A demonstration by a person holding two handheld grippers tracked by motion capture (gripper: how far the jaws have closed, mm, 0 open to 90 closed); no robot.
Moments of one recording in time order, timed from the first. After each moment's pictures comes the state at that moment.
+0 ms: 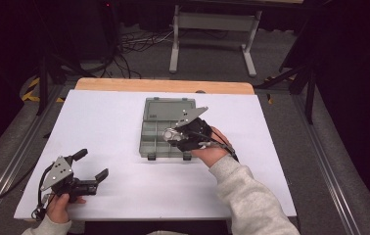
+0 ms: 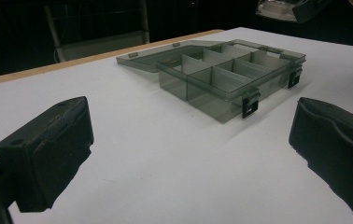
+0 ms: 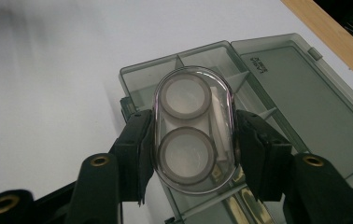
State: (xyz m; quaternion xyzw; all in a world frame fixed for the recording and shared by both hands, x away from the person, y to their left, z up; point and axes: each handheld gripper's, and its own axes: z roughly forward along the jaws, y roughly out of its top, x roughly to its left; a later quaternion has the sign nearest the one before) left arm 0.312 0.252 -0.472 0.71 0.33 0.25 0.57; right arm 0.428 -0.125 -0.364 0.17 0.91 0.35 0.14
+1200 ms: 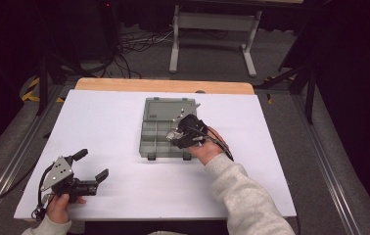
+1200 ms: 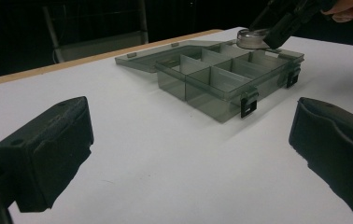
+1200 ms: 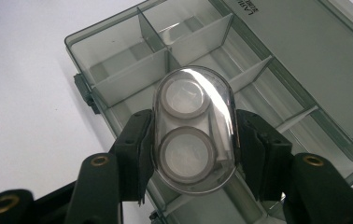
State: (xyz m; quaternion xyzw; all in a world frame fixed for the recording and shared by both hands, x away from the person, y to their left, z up) left arm 0.312 0.251 -0.472 0.71 0.32 0.25 0.57; right arm 0.452 -0.117 -0.389 0.26 0.92 0.29 0.12
